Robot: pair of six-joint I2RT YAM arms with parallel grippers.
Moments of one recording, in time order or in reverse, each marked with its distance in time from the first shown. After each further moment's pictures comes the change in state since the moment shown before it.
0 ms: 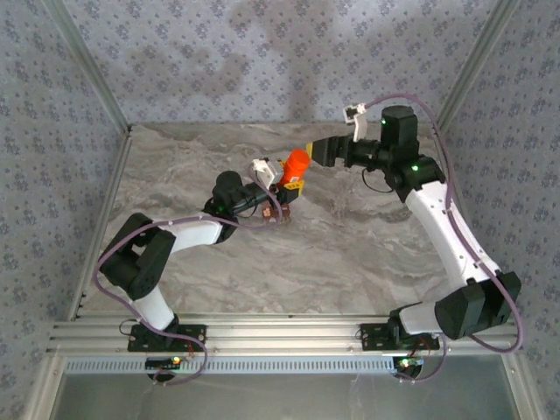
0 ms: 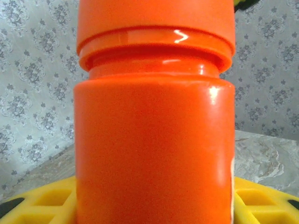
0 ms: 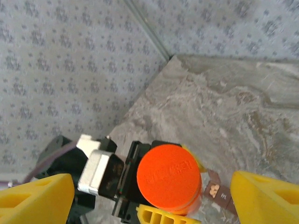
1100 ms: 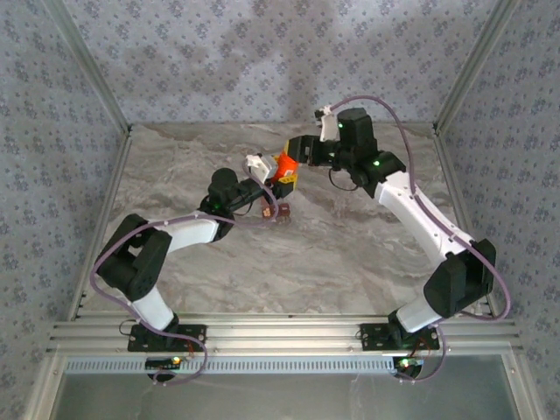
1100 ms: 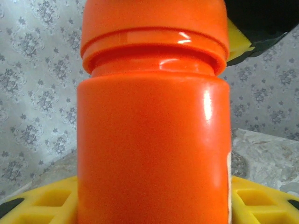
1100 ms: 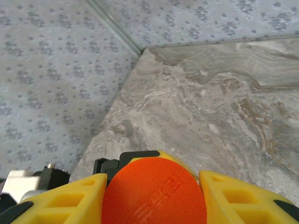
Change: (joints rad) left arm 0.029 -0.015 0.000 -0.023 -0.064 0.001; right arm 0.209 0.157 0.053 0.071 0.356 0.188
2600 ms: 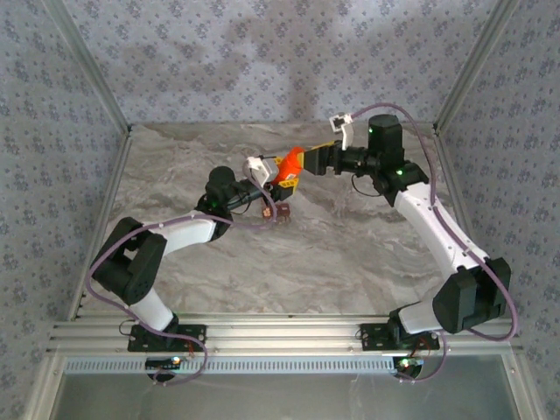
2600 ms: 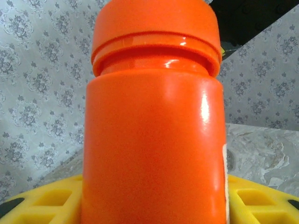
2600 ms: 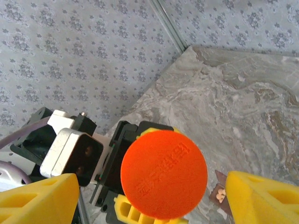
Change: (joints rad) left arm 0.010 -0.038 0.003 -0.042 0.110 0.063; right arm -0.171 -0.123 -0.171 0.125 -0.399 -0.190
